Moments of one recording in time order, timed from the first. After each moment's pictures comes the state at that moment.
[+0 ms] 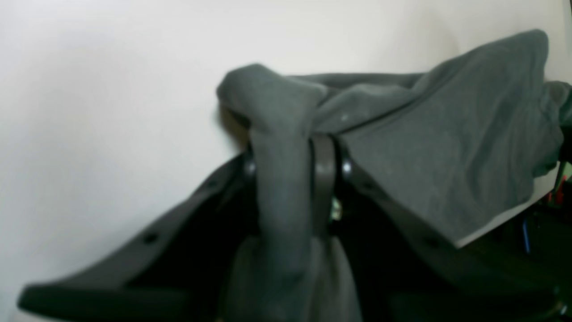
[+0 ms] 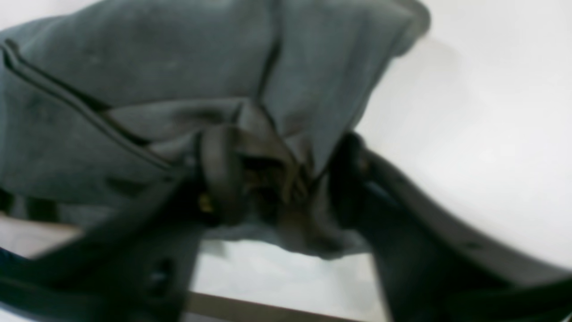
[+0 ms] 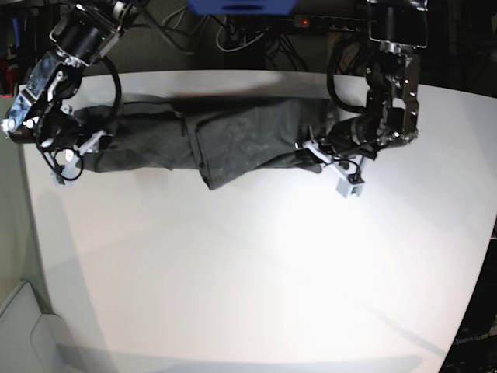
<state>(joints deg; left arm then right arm) 1.9 -9.5 0.2 86.1 -38.6 -4.9 58.6 3.2 1.7 40.6 87.8 13.8 39.6 -79.6</state>
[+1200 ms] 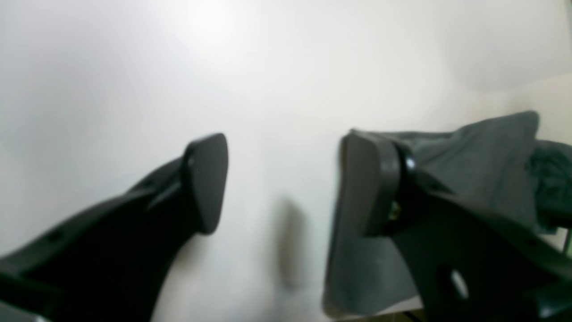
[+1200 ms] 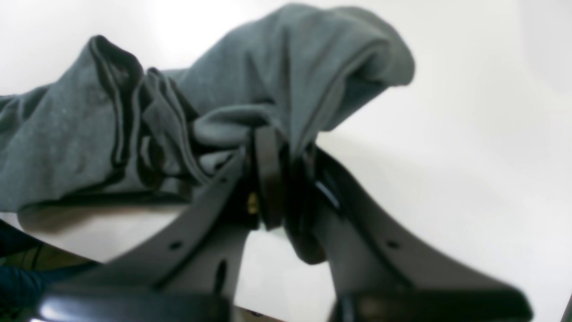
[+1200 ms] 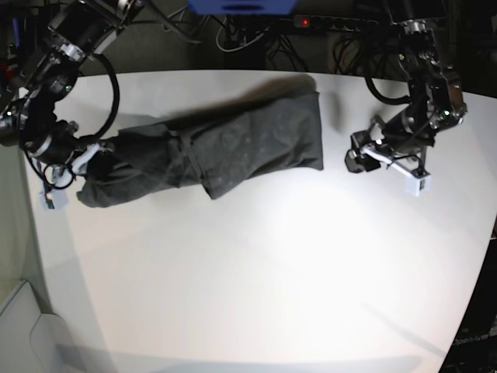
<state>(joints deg) 8.9 -9.5 -17.5 99.5 -37.1 -4.5 59.8 2.1 1.1 39.9 104.8 32.6 39.7 -83.6</state>
